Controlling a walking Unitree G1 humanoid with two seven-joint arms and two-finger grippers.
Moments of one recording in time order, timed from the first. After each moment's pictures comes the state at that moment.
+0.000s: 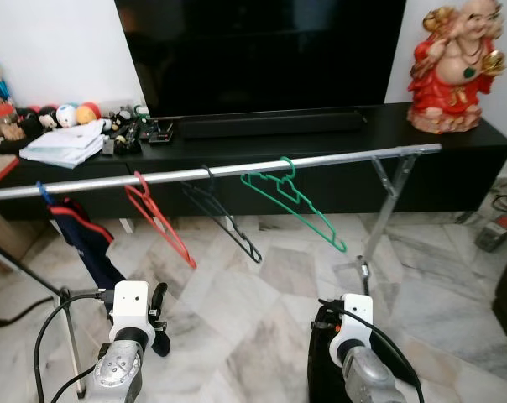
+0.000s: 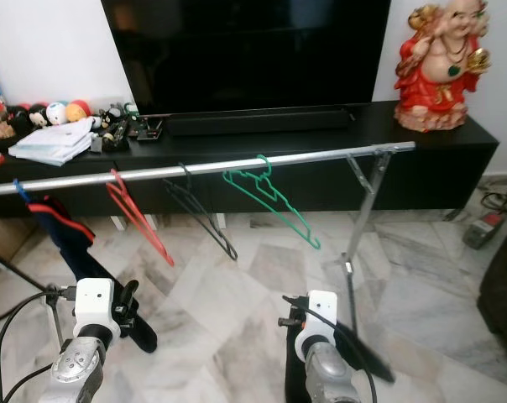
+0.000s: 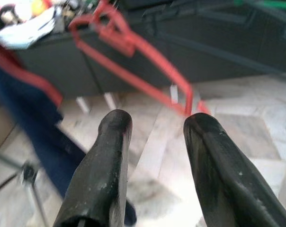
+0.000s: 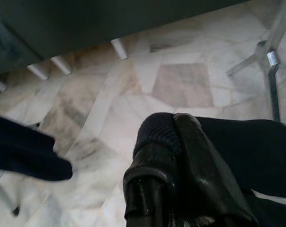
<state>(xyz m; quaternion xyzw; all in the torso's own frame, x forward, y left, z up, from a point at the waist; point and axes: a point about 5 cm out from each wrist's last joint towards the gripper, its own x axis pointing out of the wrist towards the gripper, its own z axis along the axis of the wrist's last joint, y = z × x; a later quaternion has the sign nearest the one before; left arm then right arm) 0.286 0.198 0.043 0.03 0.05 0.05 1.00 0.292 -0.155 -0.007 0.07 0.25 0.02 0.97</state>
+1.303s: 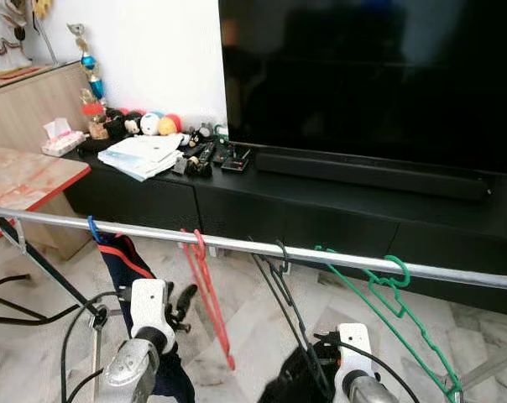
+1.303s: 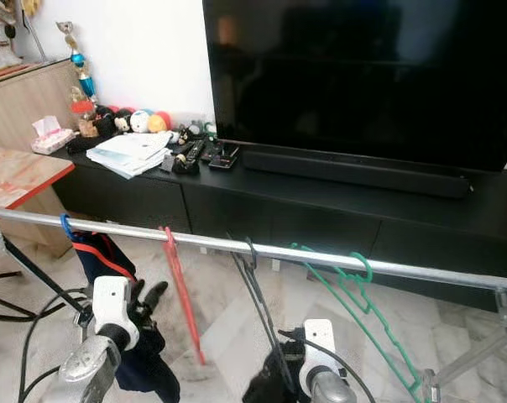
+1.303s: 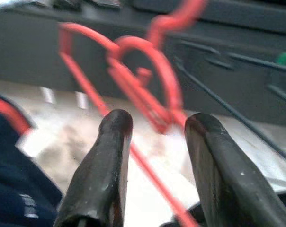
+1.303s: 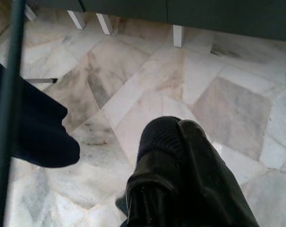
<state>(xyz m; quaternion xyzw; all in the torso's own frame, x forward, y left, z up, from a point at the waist) 0.276 0.164 0.053 -0.09 0.10 -0.10 0.99 0.261 -0.160 -0.037 0.00 0.33 0.05 0.94</state>
